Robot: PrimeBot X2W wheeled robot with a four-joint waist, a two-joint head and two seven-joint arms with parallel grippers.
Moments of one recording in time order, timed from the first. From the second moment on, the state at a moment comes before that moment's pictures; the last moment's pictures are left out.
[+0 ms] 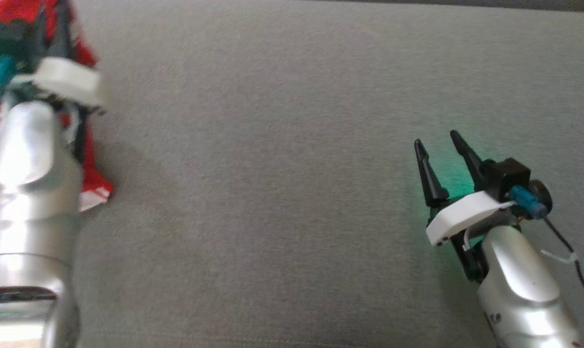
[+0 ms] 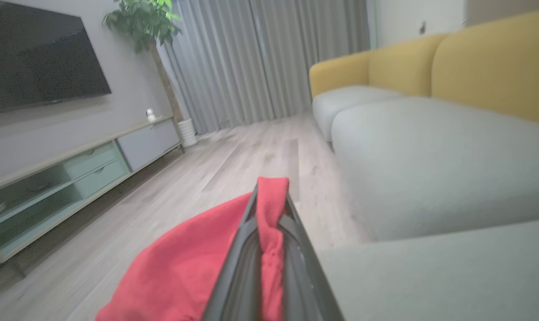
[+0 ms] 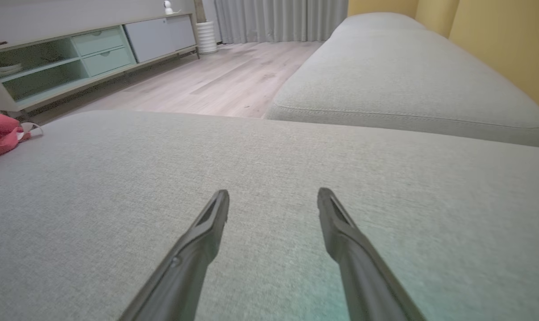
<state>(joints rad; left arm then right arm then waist) -0.99 0.23 -0.07 0.99 -0.03 -0.10 -0.25 -0.44 -0.13 0.22 0.66 0.16 0.13 -0.25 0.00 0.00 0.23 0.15</state>
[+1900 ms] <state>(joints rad) 0.01 0.05 -0.10 0.41 -0.25 -0.05 -0.26 -0.24 -0.07 0.19 0.65 0.17 0.13 -0.25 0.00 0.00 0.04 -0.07</state>
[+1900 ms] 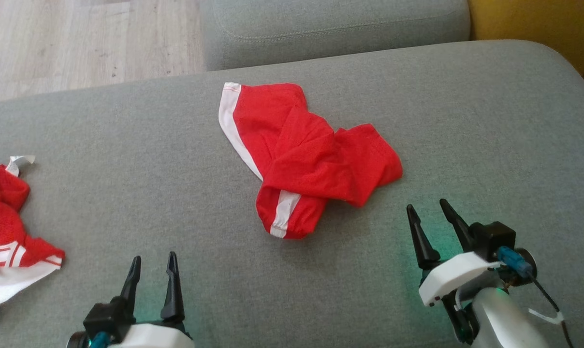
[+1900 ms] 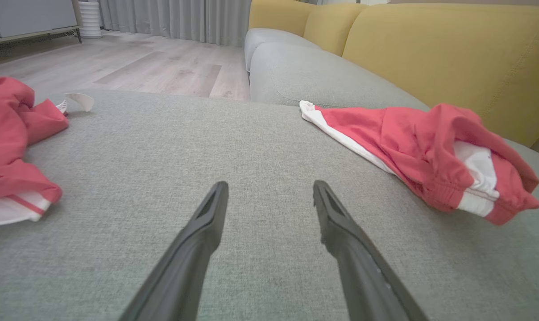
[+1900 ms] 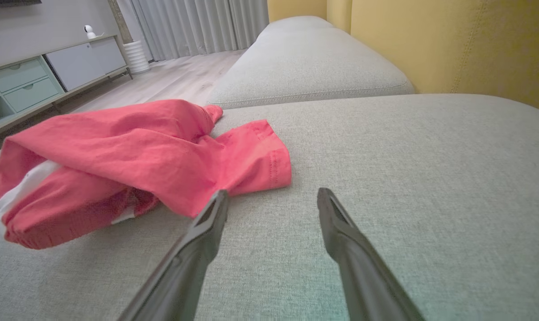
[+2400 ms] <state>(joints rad) -0.02 0.05 -0.17 0.41 -0.29 -0.05 -0.26 -0.25 -0.07 0.44 0.59 0.25 0.13 -0.25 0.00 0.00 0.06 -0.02</state>
